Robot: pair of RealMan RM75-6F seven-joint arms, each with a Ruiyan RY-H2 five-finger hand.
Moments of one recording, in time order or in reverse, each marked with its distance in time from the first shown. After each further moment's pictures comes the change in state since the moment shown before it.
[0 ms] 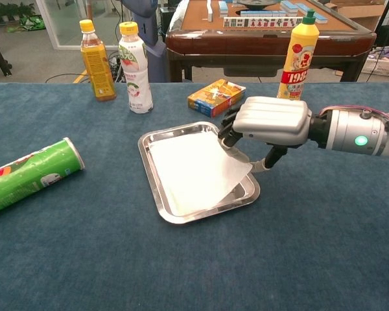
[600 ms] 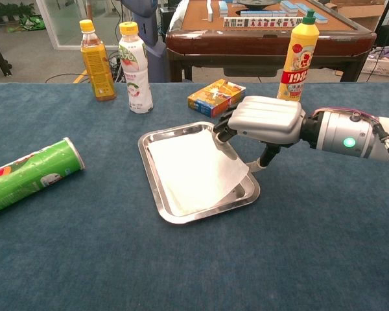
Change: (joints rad) left arm 0.002 -0.001 0.000 0.008 -0.002 -0.001 -0.010; right arm 0.003 -0.029 0.020 -0.005 0.046 -0.058 -0.025
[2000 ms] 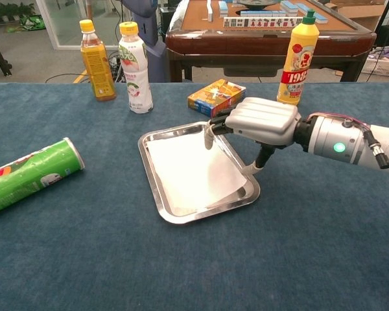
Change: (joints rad) left arm 0.016 0.001 0.002 0.021 0.001 0.015 -0.033; right arm -0.003 0.001 0.043 -0.087 0.060 -0.073 -0.079
